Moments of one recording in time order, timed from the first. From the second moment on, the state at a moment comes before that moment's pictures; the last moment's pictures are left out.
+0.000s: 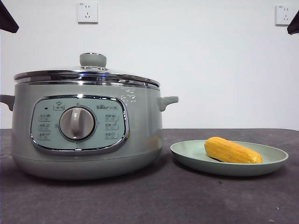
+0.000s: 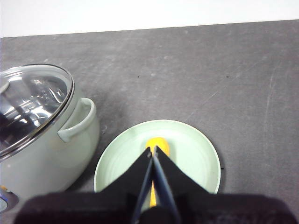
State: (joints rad) left arm -0.52 0.61 0.62 -0.40 -0.13 0.01; right arm 0.41 0.57 0.57 -0.34 0.06 0.16
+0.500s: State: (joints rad) left arm -0.27 0.18 0.50 -0.33 -0.13 0.03; right arm 0.41 0.57 0.57 -0.34 0.06 0.16
